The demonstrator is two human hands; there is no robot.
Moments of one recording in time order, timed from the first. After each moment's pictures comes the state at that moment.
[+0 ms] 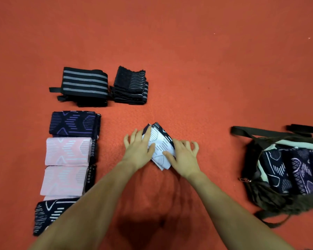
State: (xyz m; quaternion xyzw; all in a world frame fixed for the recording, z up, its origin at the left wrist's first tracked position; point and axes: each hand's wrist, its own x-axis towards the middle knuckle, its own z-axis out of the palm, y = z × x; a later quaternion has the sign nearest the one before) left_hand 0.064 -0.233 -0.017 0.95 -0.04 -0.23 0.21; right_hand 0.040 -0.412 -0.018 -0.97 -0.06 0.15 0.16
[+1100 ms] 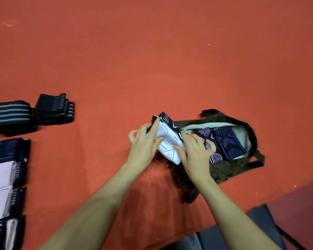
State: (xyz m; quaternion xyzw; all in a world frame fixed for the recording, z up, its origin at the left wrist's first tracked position) left_hand 0.027 -0.495 0.072 0.92 -0.21 0.07 0.33; right_hand -0.036 -0.655 0.079 -0.98 0.08 -0.16 0.12
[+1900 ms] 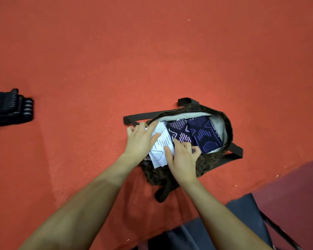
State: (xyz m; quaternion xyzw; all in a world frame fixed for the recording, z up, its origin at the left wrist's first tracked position) left_hand 0.037 -0.604 0.024 0.95 -0.25 -0.07 0.16; right_hand -0.060 -0.731 0.027 -0.97 0.18 -0.05 0.14
